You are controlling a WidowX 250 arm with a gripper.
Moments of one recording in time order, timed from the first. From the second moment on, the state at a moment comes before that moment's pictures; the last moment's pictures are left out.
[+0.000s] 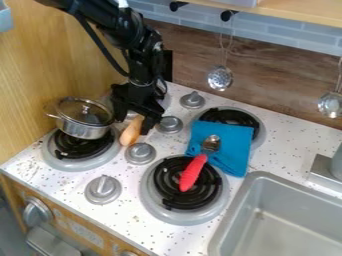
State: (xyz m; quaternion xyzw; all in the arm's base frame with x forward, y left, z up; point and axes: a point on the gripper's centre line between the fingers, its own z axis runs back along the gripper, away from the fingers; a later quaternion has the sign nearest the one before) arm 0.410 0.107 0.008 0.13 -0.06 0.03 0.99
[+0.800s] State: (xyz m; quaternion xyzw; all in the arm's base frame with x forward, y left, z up) arm 0.413 0.104 0.003 0.12 -0.07 0.02 0.99
